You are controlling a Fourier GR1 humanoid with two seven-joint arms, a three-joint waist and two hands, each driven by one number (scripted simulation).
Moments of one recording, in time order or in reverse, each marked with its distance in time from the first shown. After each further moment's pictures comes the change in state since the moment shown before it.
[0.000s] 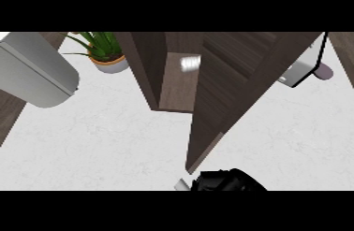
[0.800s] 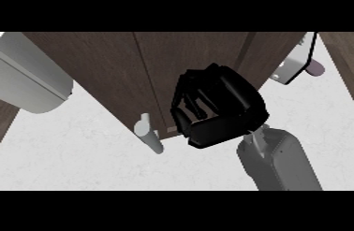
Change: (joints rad) left arm 0.200 -0.017 0.271 0.006 0.225 -0.263 -0.031; right arm -0.637 0.032 -0.312 0.464 -0.407 -0.103 0.049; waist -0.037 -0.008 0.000
